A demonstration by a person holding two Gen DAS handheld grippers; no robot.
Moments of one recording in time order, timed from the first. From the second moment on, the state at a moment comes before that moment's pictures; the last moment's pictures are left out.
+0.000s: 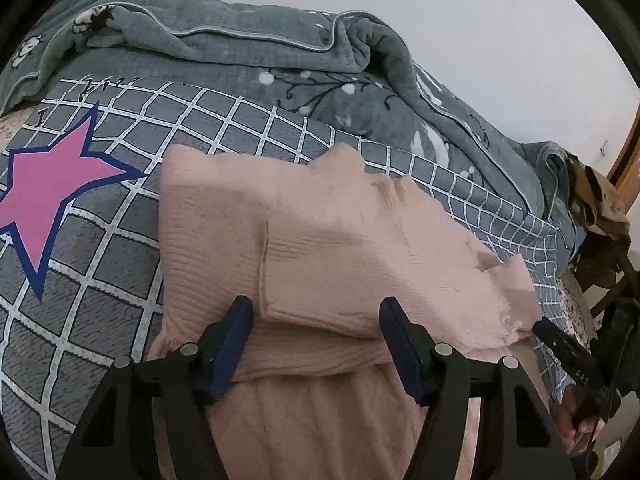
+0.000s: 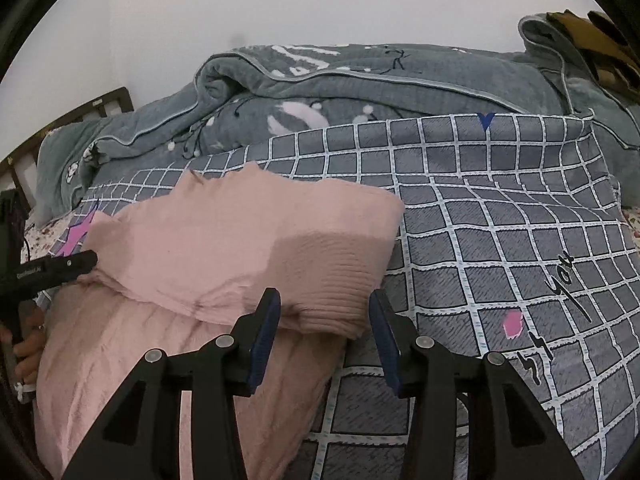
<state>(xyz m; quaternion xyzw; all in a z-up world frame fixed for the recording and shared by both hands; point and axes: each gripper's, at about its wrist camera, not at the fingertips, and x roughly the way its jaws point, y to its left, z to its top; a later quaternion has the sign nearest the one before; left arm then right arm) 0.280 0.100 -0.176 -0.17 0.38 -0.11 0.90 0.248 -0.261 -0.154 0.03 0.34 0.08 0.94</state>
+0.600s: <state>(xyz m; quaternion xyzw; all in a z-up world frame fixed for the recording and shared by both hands) 0.269 0.126 -0.148 -0.23 0.28 -0.10 0.93 0.241 -0.261 -0.156 0.04 0.35 0.10 0.93</state>
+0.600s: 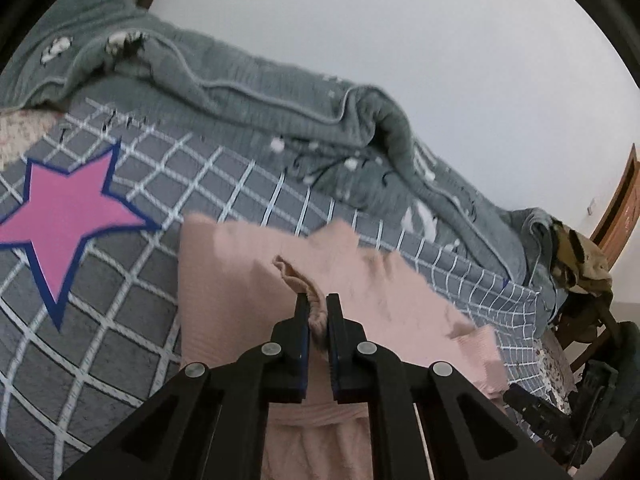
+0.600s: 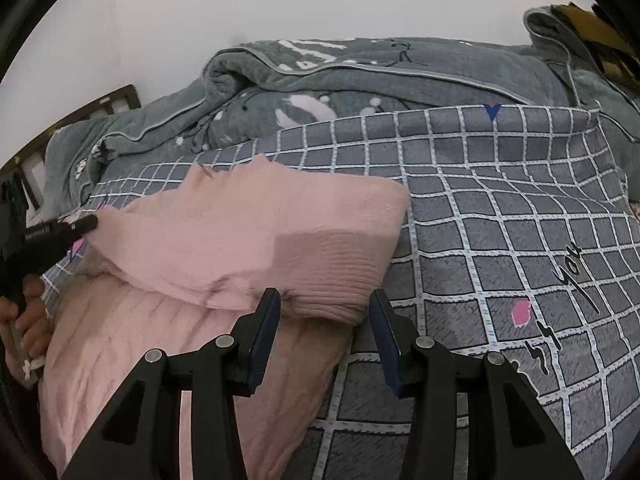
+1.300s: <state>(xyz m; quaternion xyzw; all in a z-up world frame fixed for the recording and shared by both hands) 0.264 0.163 -0.148 -0.25 0.27 -0.07 0.92 0.241 -0.255 -0.156 0.03 0.35 0.11 0.93</state>
